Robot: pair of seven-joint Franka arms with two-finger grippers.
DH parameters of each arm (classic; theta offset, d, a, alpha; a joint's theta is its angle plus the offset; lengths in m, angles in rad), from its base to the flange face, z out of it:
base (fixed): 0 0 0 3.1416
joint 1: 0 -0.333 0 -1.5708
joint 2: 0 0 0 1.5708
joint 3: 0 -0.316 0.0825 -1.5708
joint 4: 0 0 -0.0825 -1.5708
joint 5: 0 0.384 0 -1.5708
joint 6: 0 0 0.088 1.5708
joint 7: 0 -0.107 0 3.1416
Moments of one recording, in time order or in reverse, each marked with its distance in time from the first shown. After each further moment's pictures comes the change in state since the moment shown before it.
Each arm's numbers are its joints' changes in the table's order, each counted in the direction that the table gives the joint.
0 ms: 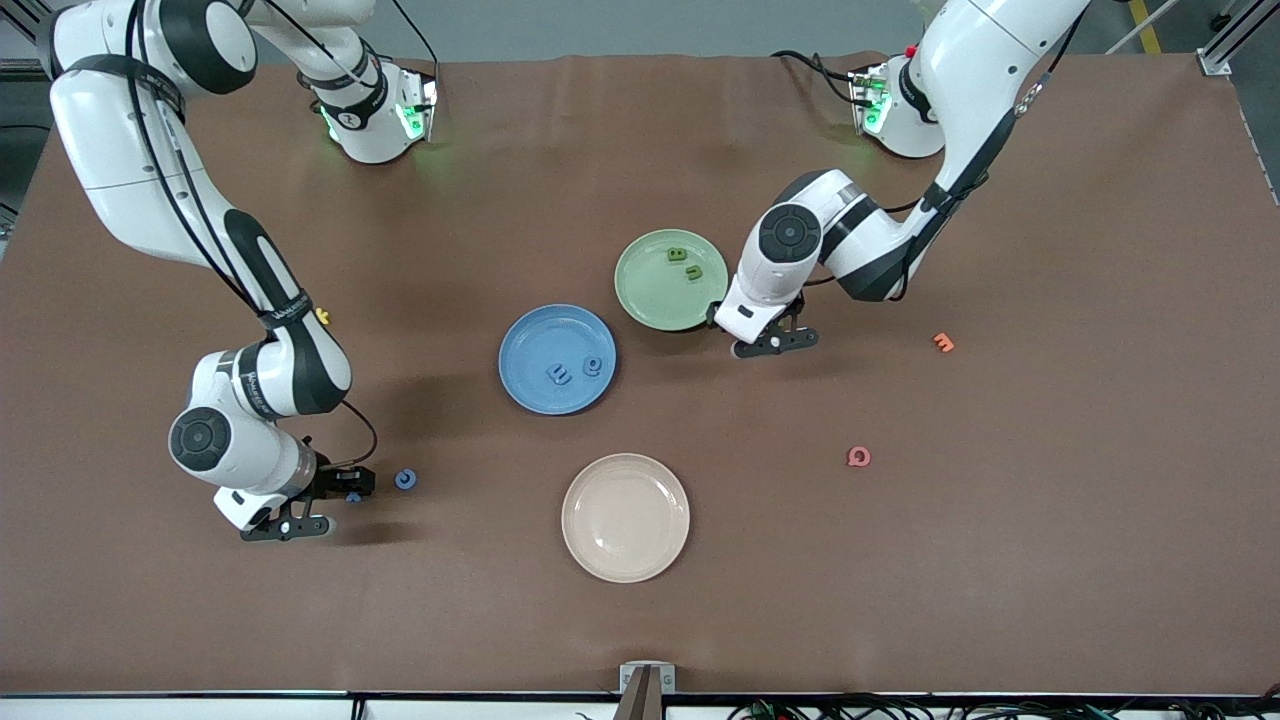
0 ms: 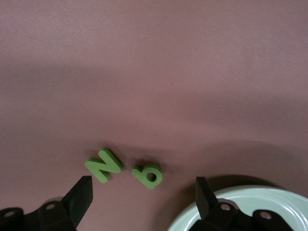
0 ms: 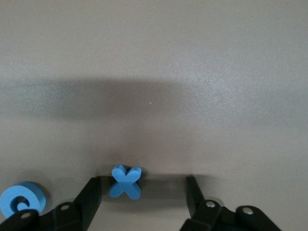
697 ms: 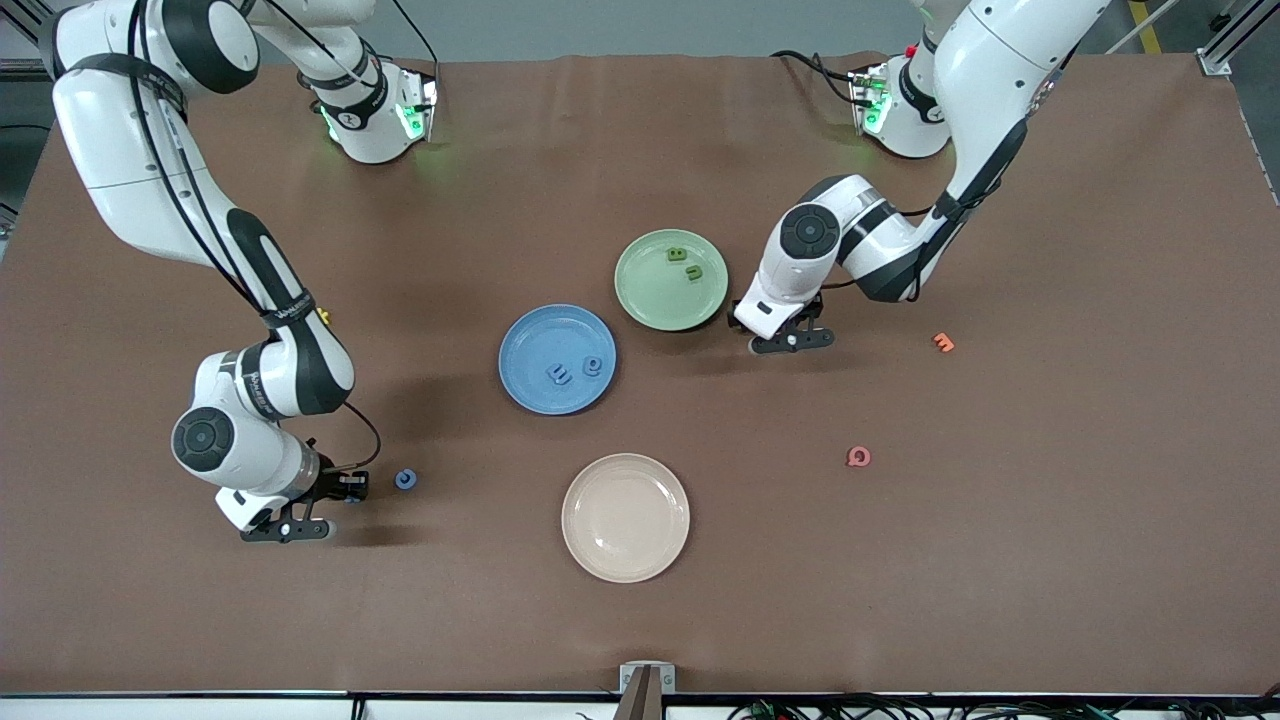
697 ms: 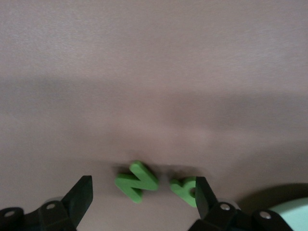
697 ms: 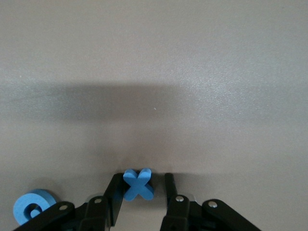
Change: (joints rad) left arm -0.068 0.000 0.000 -0.133 0.131 -0.134 -0.014; right arm -0.006 -0.001 -0.001 0.012 0.000 0.001 -0.033
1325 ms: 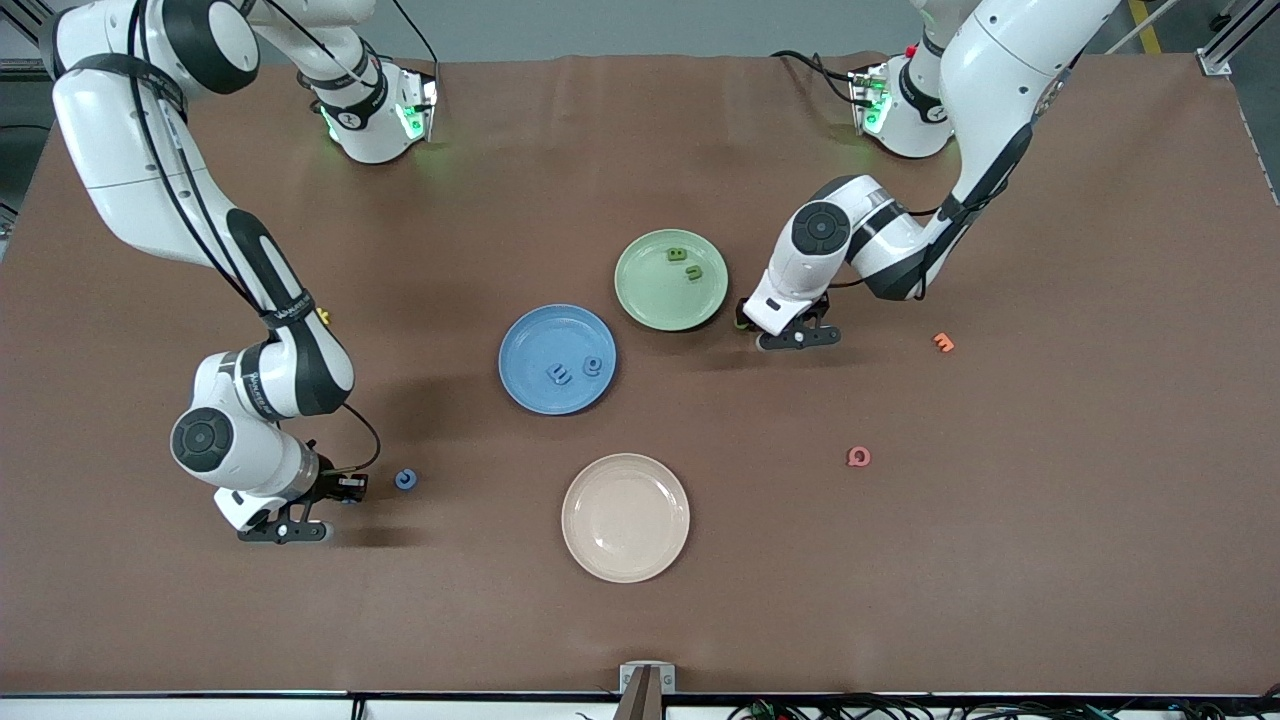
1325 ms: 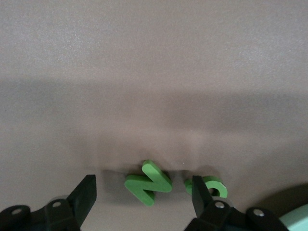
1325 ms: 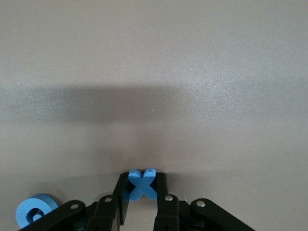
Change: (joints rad) left arm -0.016 0.000 0.000 -0.043 0.019 -0.051 0.000; right arm 0.000 -0.001 0.000 0.005 0.000 0.002 -0.035
